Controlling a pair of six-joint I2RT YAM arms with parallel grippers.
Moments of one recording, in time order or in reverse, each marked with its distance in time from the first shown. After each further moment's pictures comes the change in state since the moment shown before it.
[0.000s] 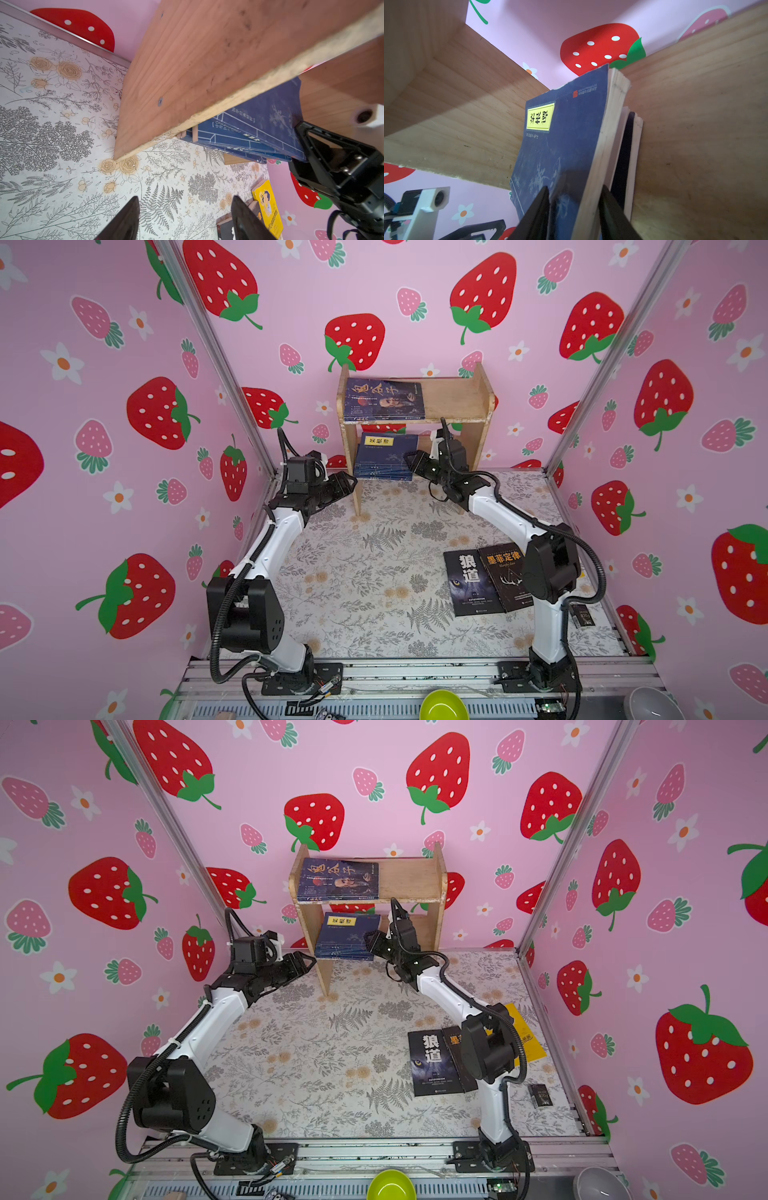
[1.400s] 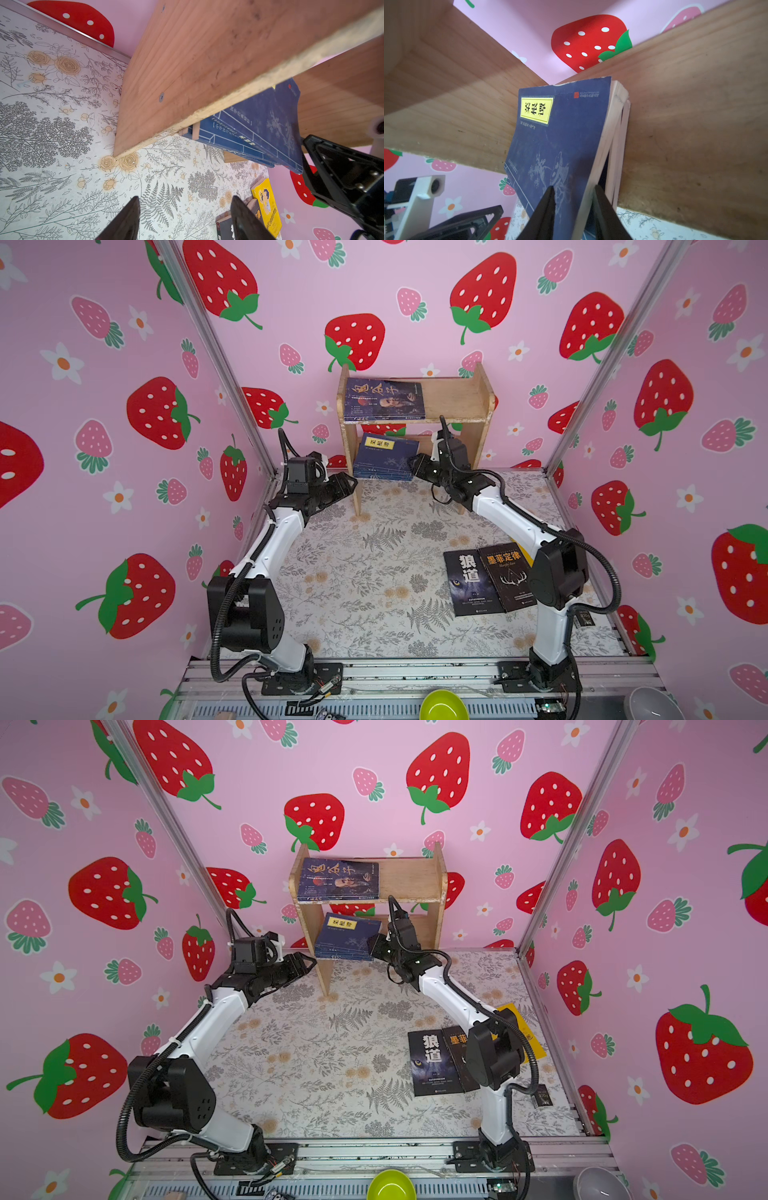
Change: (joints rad) left arm 0.000 0.000 0.000 -0.008 0.006 -0.008; right arm 0.015 -0.064 0.002 -0.142 0.061 -0.030
